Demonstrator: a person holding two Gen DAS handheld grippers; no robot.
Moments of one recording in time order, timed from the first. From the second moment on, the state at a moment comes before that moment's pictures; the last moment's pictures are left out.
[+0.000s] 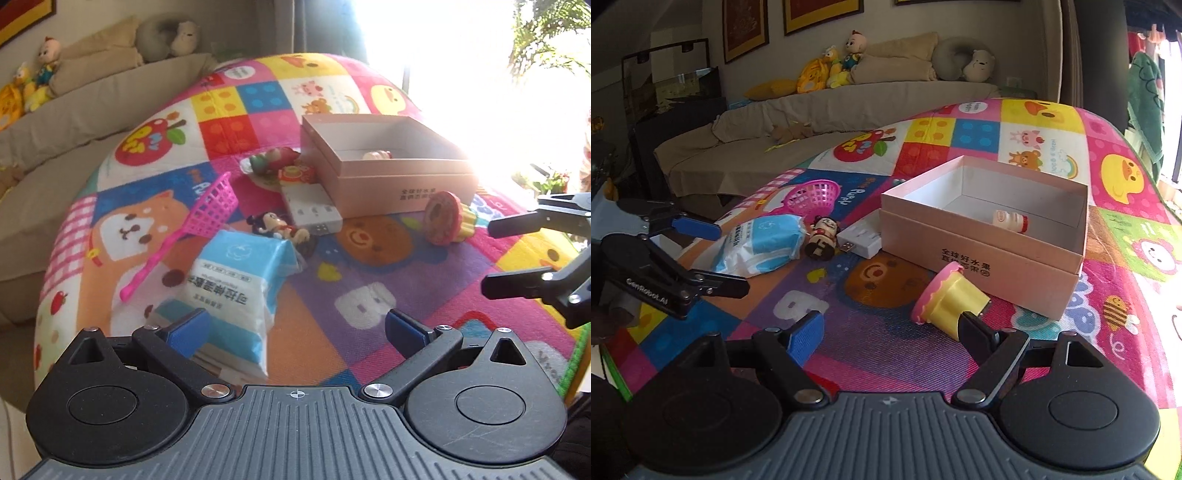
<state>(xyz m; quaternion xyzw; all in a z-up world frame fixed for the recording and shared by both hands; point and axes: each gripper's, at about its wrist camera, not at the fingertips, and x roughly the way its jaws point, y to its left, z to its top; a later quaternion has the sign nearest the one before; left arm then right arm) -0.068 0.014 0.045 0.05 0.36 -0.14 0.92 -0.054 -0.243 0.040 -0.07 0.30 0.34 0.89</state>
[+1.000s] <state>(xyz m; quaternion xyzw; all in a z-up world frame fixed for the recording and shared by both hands) -0.065 -0.025 0.024 0.13 0.38 -0.16 0.90 -0.035 -0.205 0.025 -0.23 0.23 0.21 0.92</state>
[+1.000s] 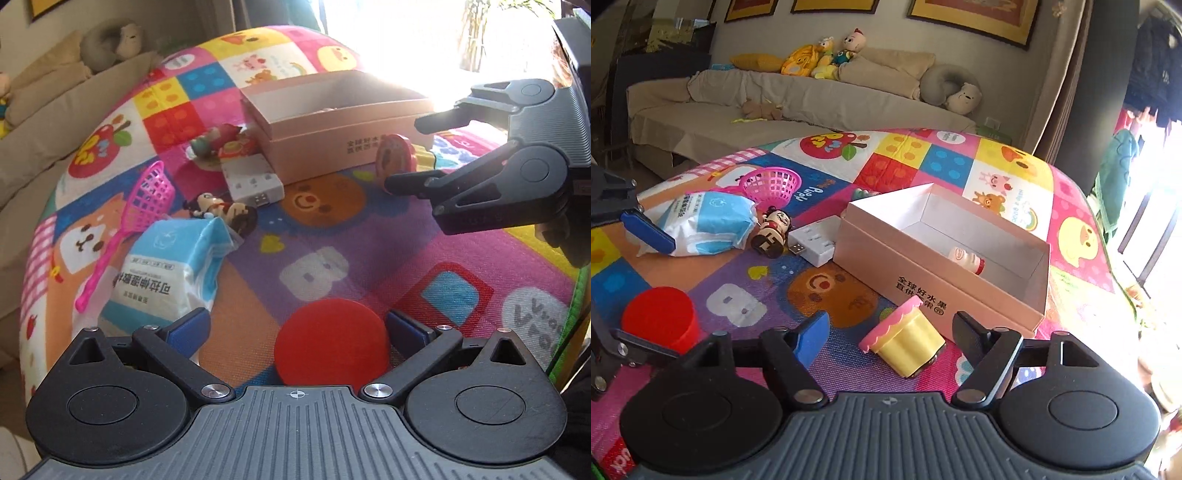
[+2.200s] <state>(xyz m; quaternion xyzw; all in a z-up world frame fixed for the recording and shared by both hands) -0.077 -0.013 0.017 0.06 0.40 -0.16 0.90 -0.021 -0.237 0.023 -0.14 0.26 0.20 0.94</state>
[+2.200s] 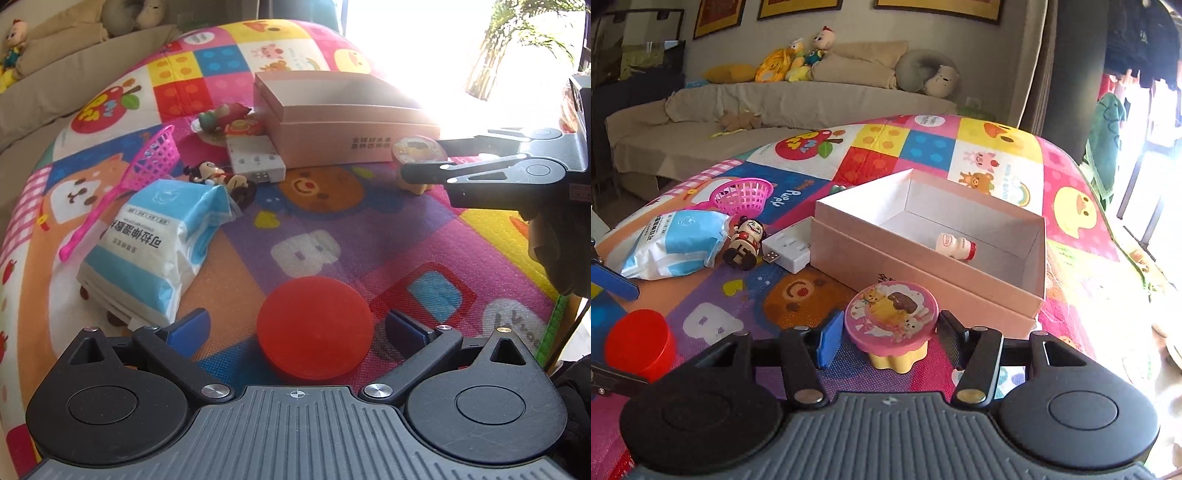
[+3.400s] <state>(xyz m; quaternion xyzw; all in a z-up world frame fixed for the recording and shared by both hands) -0.065 -0.030 0.044 0.07 0.34 -0.17 0.92 -0.015 -0.259 0.047 -0.07 0.30 0.18 0.93</state>
